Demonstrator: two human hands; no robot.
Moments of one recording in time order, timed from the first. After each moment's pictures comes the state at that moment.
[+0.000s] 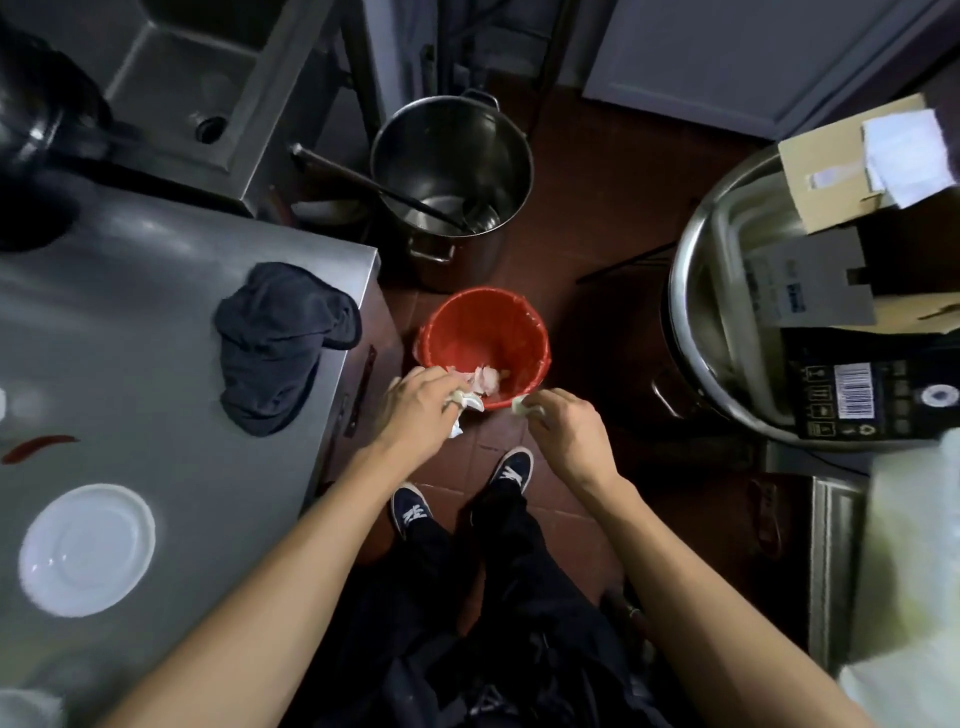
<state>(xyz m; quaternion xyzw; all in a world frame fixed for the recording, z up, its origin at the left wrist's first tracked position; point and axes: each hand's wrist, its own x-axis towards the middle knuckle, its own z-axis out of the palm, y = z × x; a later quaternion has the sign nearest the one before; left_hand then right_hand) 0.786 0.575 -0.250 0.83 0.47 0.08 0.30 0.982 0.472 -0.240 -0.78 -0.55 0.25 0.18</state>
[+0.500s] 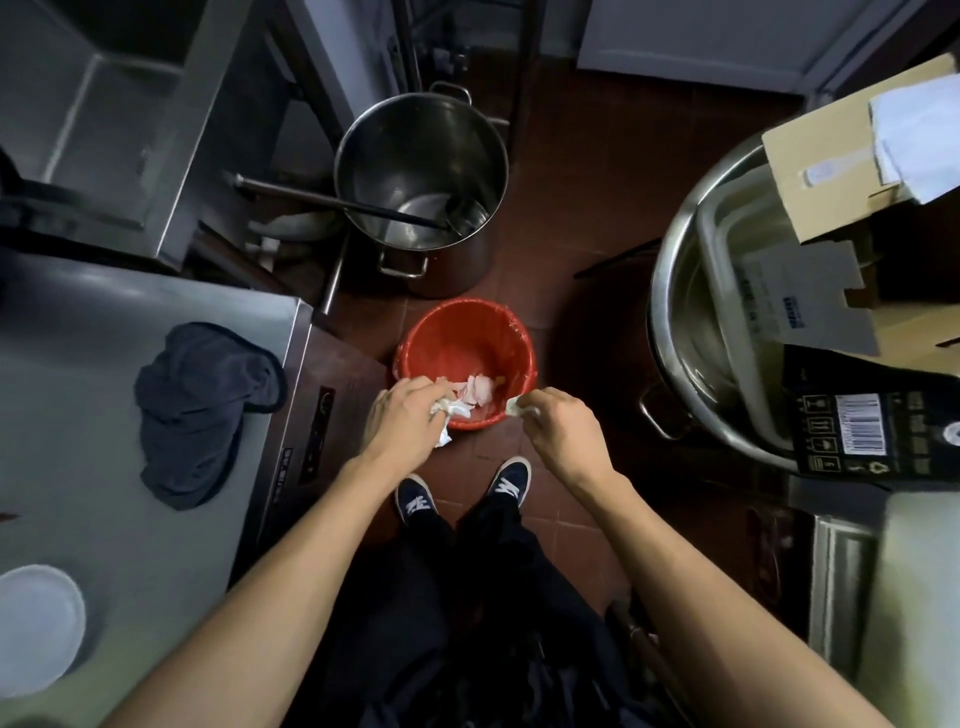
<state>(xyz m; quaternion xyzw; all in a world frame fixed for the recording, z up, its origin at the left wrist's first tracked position) 0.889 0.616 -0.266 0.81 0.51 -0.01 0.29 1.093 0.518 -0.273 -0.77 -0.55 0.29 0.16</state>
